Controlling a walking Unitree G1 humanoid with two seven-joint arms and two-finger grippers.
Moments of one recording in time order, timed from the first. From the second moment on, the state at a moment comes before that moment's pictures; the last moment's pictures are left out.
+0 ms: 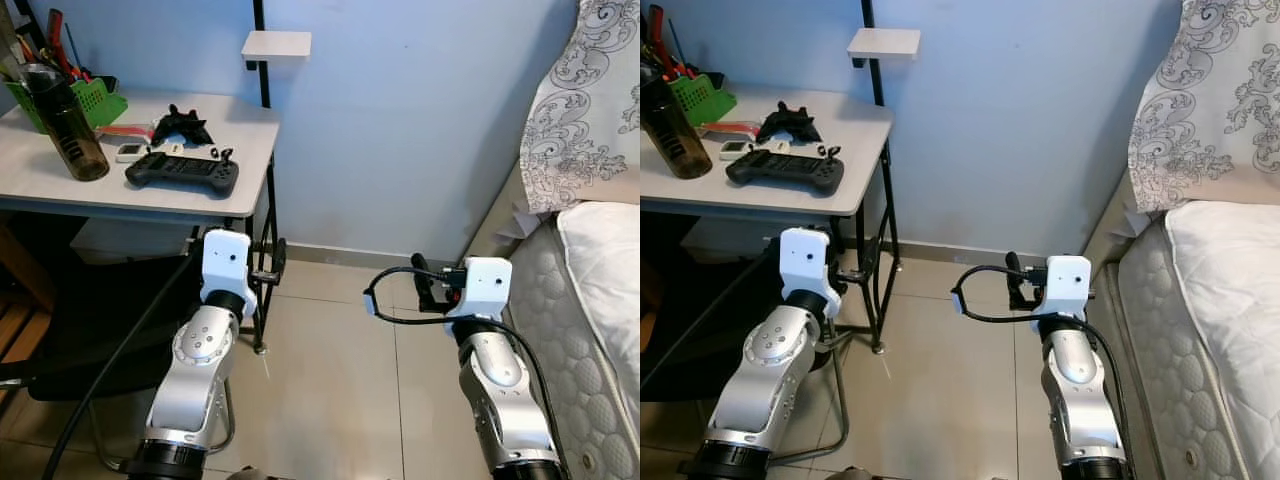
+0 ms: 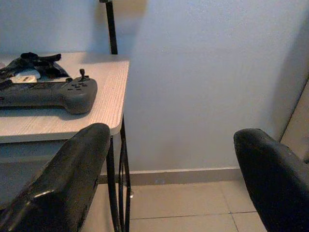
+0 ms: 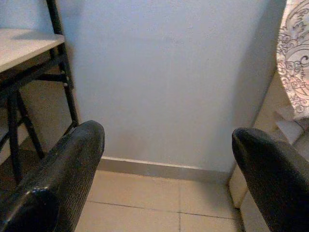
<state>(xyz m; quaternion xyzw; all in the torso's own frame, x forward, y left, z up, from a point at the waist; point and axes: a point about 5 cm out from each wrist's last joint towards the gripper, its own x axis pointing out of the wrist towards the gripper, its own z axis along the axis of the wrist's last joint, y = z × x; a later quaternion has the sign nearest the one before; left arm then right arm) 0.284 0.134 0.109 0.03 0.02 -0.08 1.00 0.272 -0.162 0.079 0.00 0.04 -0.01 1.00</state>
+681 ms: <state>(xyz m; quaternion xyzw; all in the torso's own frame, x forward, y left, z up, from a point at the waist) 0.287 0.127 0.111 0.05 0.00 -0.10 0.99 0.274 -0.154 0.074 -0.01 0.05 0.01 1.00</state>
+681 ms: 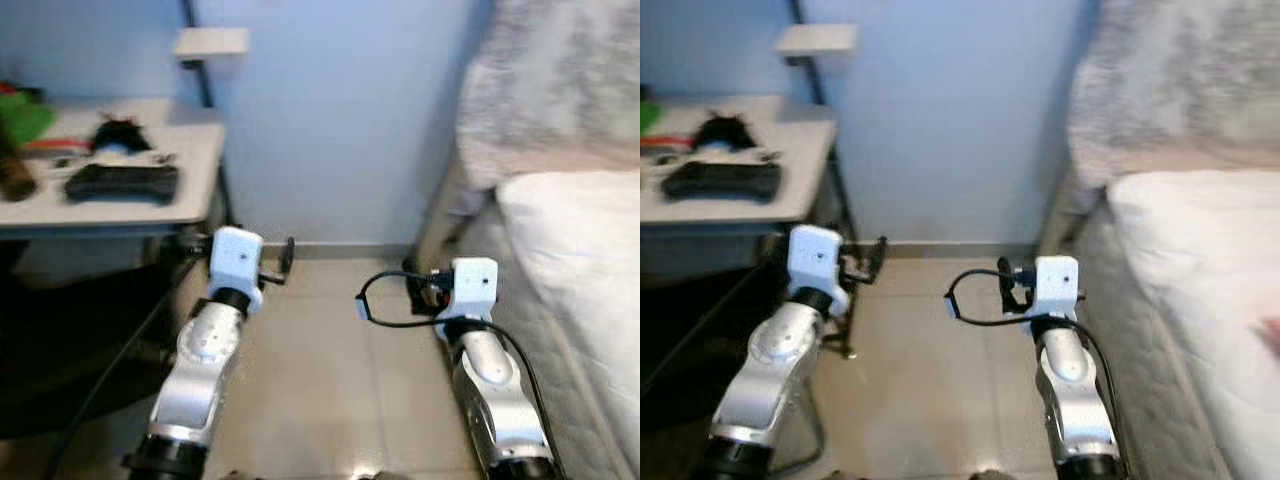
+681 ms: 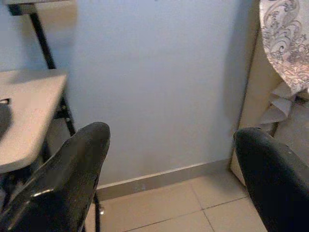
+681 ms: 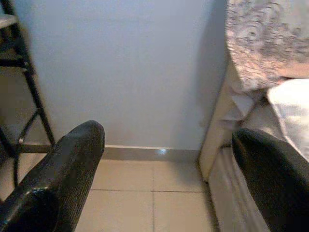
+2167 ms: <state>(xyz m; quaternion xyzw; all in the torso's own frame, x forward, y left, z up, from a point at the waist) 0.276 0.124 0.103 0.03 0.00 -0.18 0.98 0.264 -0.171 0.068 -0.01 0.05 0.00 1.00</state>
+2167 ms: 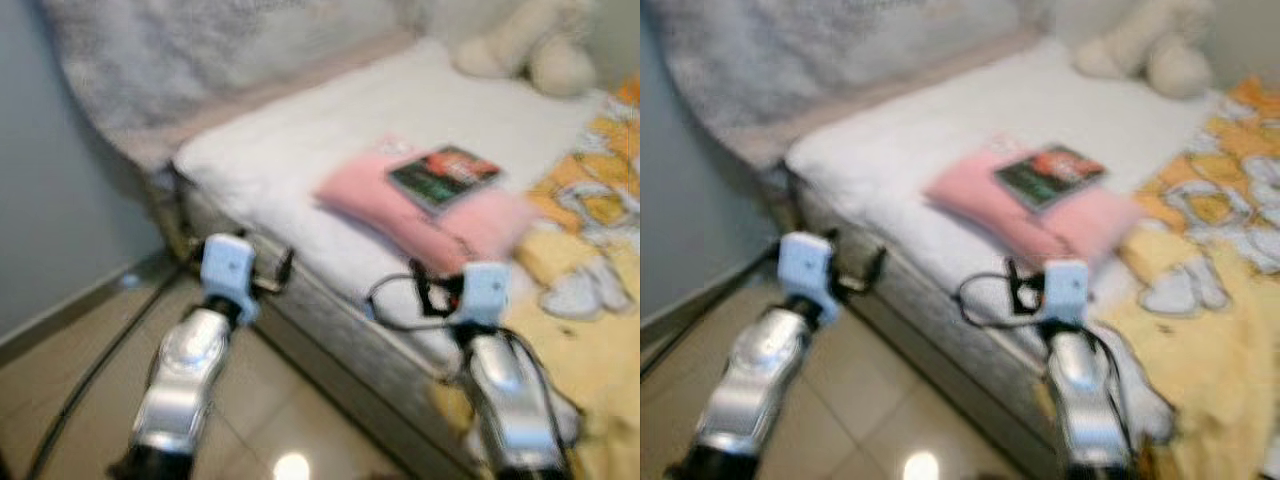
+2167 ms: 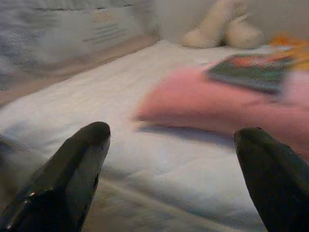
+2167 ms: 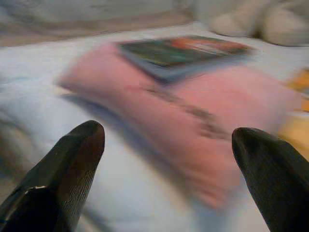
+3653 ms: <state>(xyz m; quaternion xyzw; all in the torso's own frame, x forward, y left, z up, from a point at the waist) 0.281 0.152 0.101 -0.01 -0.01 -0.09 1.00 0.262 -0.183 0.082 -0.01 -0.01 -0.04 1.00</state>
